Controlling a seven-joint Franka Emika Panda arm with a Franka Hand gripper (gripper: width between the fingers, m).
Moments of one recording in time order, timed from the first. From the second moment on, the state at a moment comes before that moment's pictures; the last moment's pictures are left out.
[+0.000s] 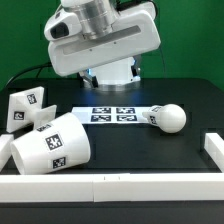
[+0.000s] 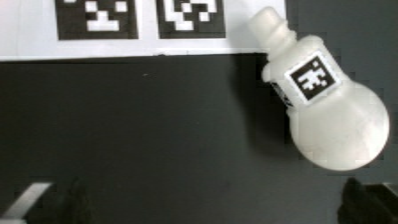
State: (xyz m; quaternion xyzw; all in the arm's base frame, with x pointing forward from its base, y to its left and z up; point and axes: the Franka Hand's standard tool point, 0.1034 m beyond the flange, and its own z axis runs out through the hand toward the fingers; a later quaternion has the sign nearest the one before) arm 0.433 -0.022 0.105 -0.98 0.01 0.13 0.15
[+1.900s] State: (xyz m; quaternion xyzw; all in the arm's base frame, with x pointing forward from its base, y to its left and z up) arm 0.445 -0.132 0.092 -0.91 -0.40 0.01 -0.02
